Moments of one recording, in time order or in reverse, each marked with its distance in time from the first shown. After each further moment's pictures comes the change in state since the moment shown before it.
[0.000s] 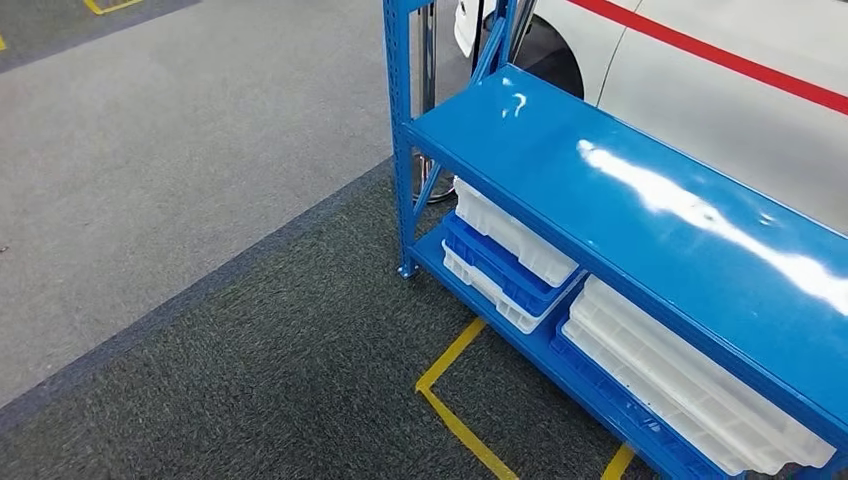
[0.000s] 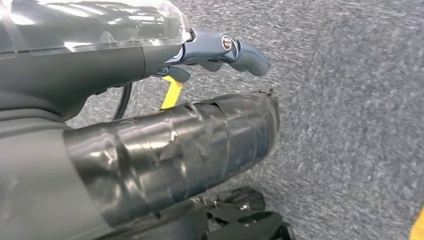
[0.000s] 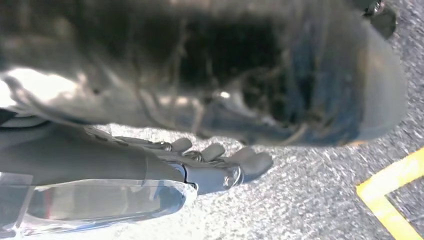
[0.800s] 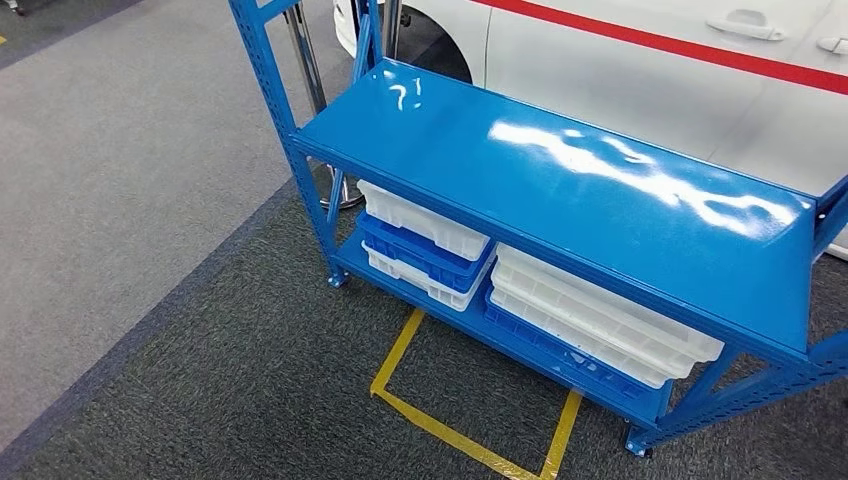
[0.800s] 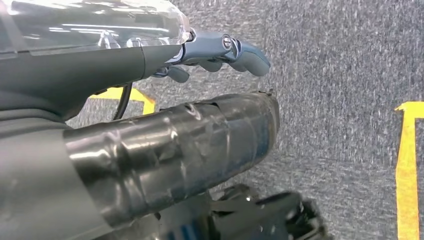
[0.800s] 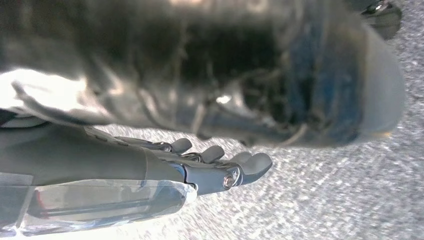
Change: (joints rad) left arm 0.003 -0.002 0.000 0.000 -0.005 -0.001 0.009; right arm 0.001 -0.006 0.000 0.001 0.013 0.003 0.010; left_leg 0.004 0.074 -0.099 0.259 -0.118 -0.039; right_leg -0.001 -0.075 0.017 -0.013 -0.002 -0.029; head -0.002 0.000
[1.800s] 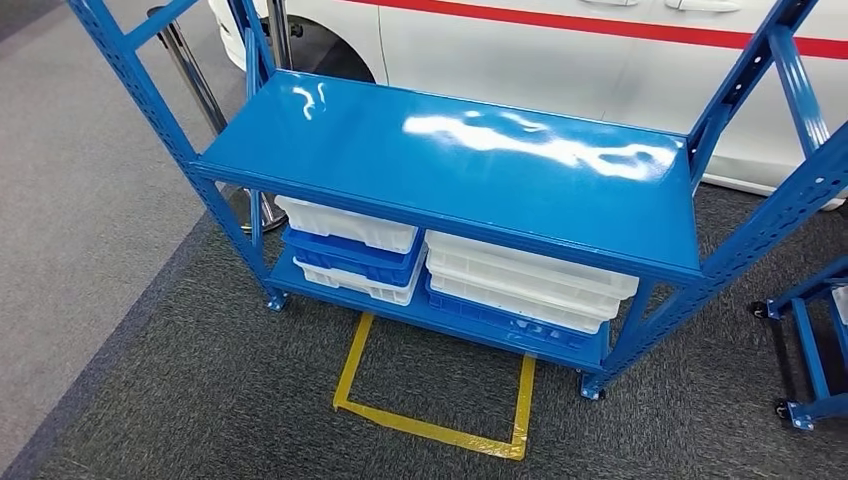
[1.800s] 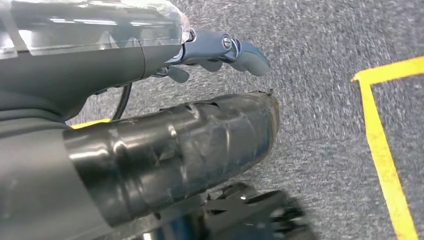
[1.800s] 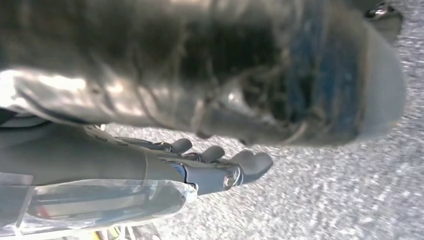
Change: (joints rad) left arm -0.003 -0.003 0.001 0.000 -0.003 0.000 0.001; right arm -0.003 -0.001 -0.003 0.002 -0.003 0.015 0.019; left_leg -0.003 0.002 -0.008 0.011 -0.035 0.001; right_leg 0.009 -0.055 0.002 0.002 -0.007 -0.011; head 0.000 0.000
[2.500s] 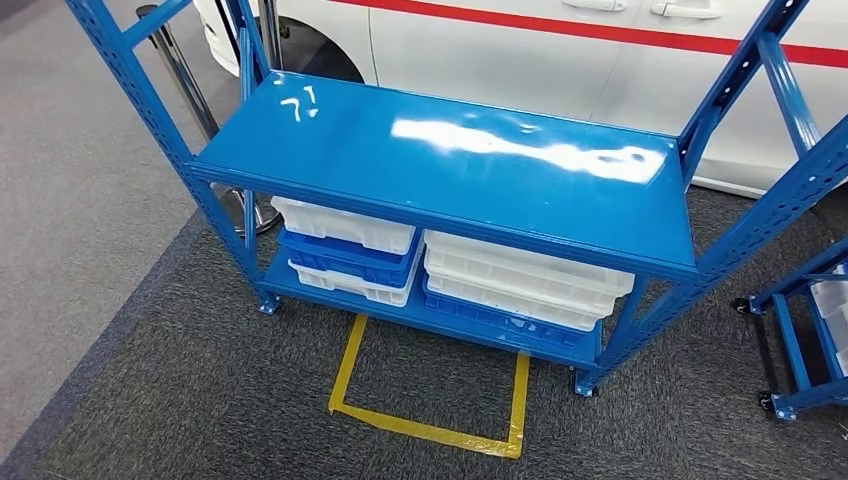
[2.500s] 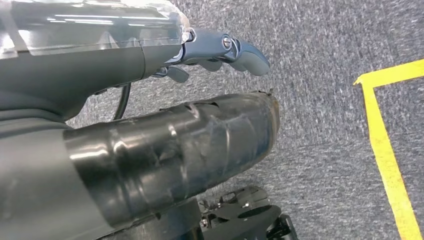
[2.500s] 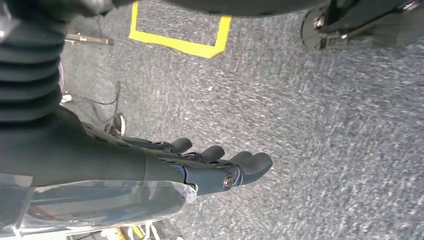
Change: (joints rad) left arm -0.001 0.002 0.000 0.000 -0.010 -0.002 0.008; right arm -0.002 0.011 -0.003 0.002 0.024 -0.047 0.065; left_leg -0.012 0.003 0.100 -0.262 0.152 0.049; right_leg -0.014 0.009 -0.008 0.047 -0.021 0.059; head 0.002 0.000
